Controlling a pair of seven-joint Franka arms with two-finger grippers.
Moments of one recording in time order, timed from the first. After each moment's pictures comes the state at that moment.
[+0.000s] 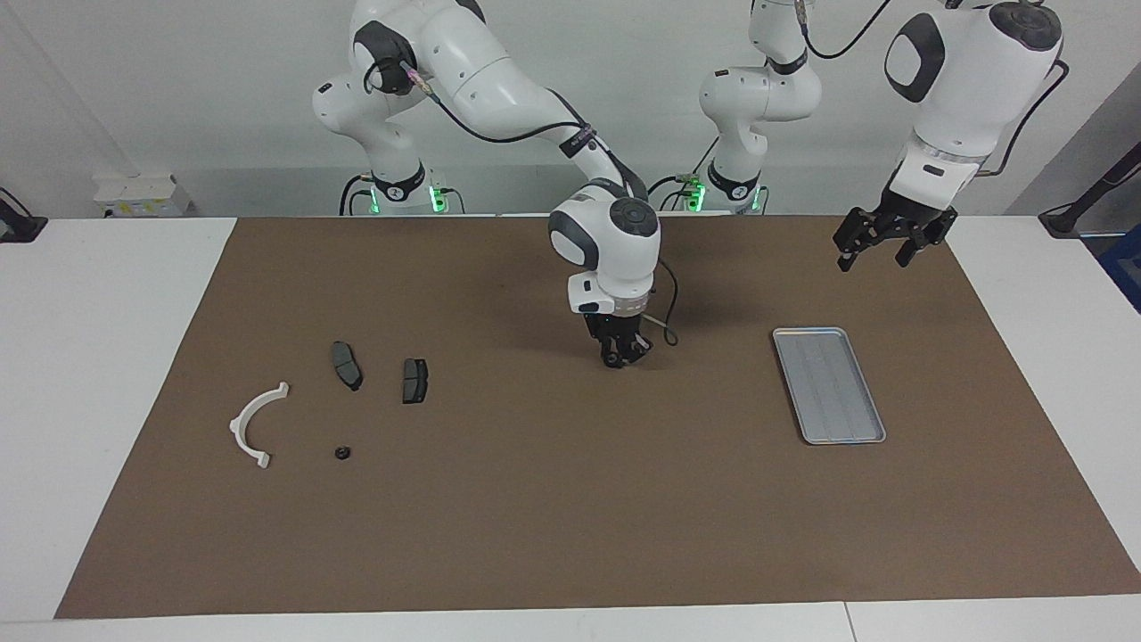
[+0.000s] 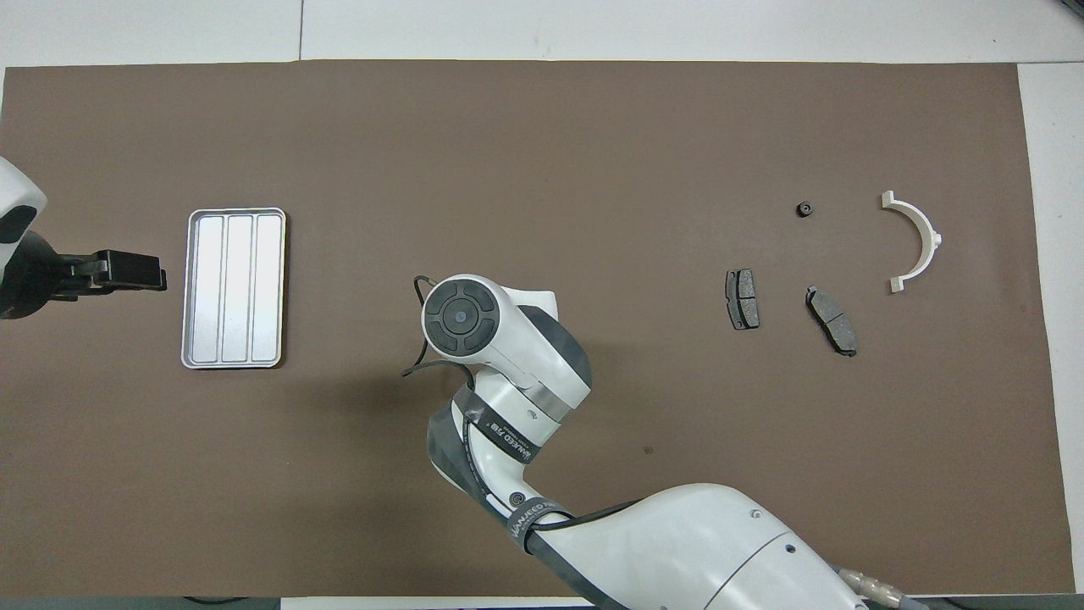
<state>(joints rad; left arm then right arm) -0.09 -0.14 0.04 -1.89 -0.01 1.83 -0.09 0.69 0.60 0.06 -1.58 -0.10 2.23 1.55</state>
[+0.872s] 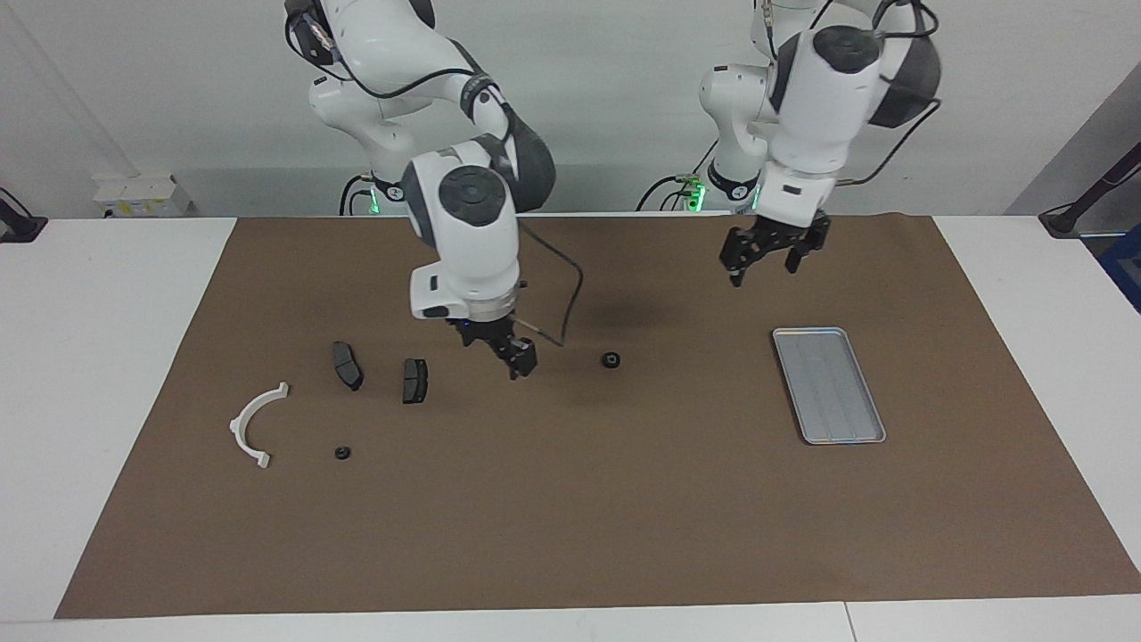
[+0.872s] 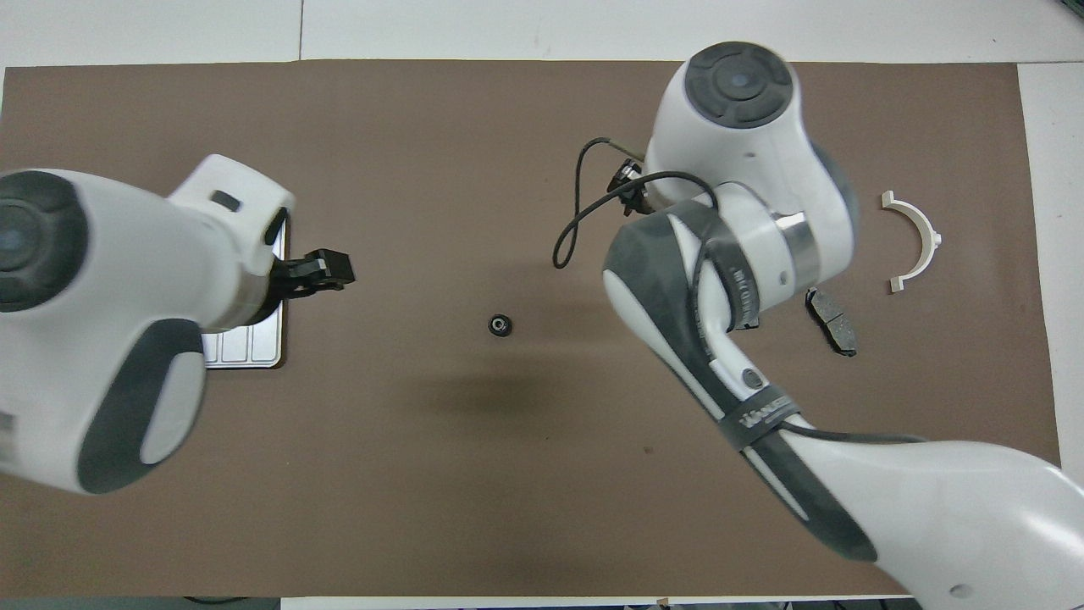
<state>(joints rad) -0.37 -0.03 -0.09 -1.89 0.07 1.93 -0.69 0.29 0.43 0.04 -1.42 -0.05 1.79 0.97</state>
